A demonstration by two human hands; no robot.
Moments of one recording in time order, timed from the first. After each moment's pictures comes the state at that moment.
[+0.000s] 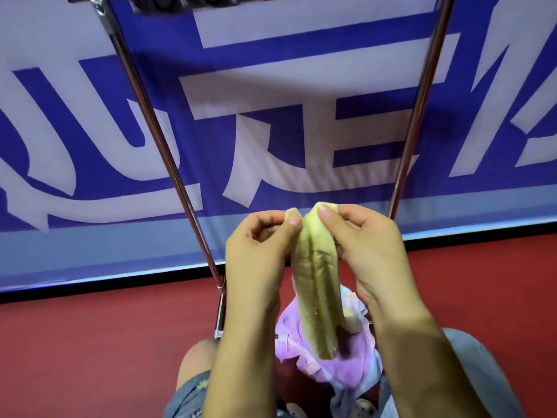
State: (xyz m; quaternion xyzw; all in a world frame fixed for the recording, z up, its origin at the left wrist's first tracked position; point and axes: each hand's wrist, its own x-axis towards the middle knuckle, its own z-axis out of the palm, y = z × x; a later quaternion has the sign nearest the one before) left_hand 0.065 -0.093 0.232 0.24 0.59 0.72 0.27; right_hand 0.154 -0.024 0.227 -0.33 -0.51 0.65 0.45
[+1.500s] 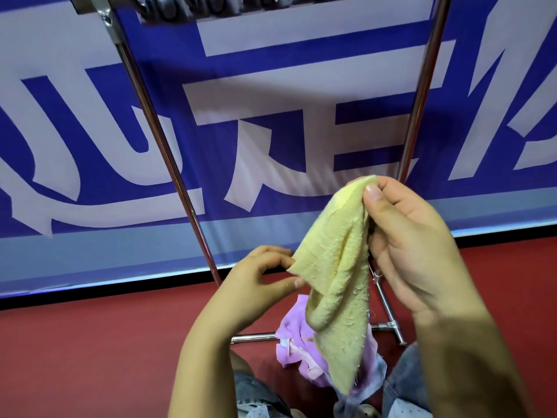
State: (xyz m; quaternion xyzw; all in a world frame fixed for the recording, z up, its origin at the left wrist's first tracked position) left_hand 0.022 -0.120 0.201 0.53 0.70 0.40 0.26; right_hand 0.187 -0.032 0.256 -0.20 -0.53 0.69 0.46
